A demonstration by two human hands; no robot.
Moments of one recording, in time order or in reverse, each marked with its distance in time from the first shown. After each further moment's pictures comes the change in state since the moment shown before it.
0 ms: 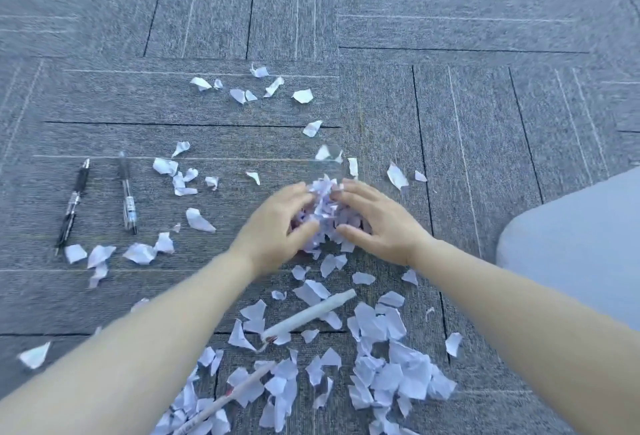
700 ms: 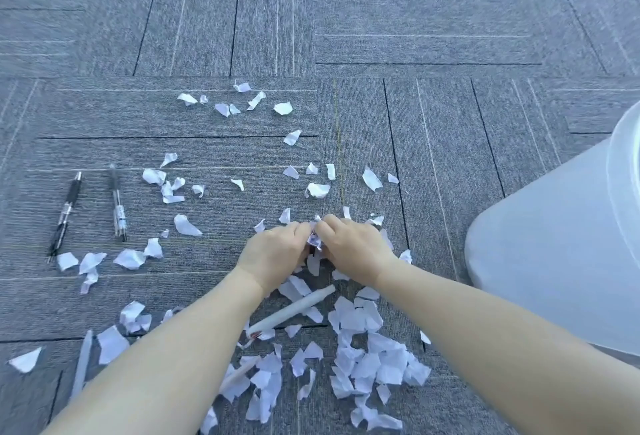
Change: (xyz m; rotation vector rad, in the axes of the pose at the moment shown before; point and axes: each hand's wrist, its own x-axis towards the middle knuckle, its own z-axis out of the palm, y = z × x) left_hand -0.010 0.012 0.040 0.524 0.105 0.261; right_hand -0.017 -0.018 0.033 -0.403 0.072 -0.081
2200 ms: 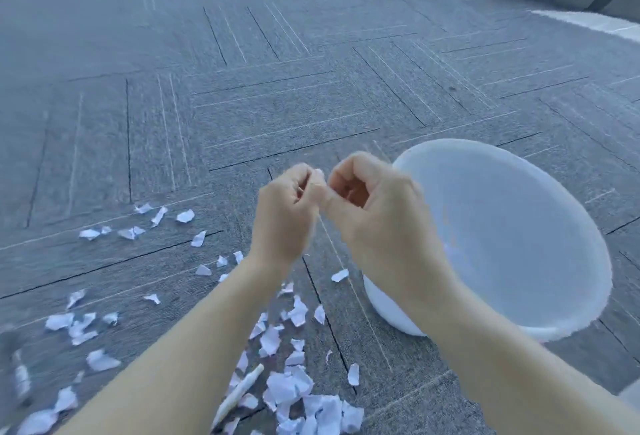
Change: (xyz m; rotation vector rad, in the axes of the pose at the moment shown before) left_hand 0.143 0.169 -0.183 -0.949 0.358 -0.098; right_hand -0.115 0.000 -0.272 0.599 0.848 0.653
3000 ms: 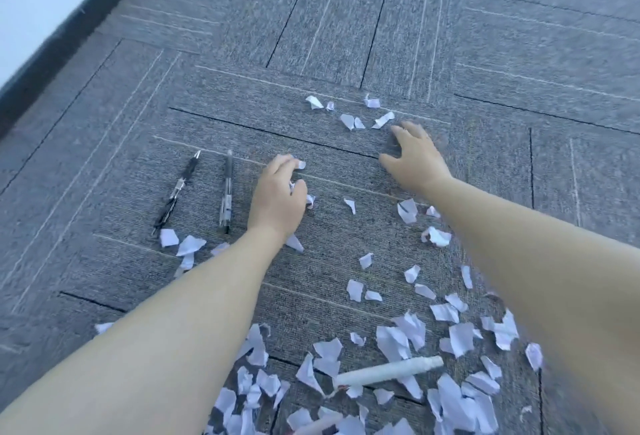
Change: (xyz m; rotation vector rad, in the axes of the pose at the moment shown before) left_hand -0.106 -0.299 -0.225 0.497 0.334 -0.588; right_hand 0.066 0.089 0.393 -0.470 -0.805 -0.138
